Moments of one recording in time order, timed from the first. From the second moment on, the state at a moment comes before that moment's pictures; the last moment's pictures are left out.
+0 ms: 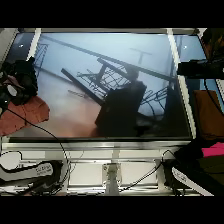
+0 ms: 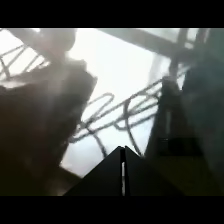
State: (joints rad) left arm 0.35 -1.41 1.02 1.61 -0.63 -1.92; right arm 0.19 -1.05 1.49 -1.79 1.33 1.75
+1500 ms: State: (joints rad) left arm -0.47 -1.45 1.02 1.32 0.15 -1.95; right arm 0.19 -1.05 1.49 -1.79 1.33 1.75
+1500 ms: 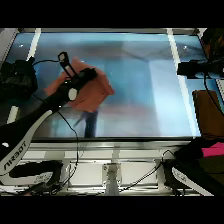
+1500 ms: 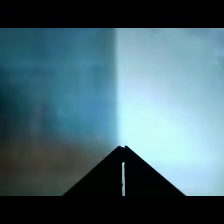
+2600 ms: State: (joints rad) left arm -0.33 -1.21 1.02 1.68 -0.26 -1.93; right arm 0.19 -1.05 1.49 -1.78 1.31 1.75
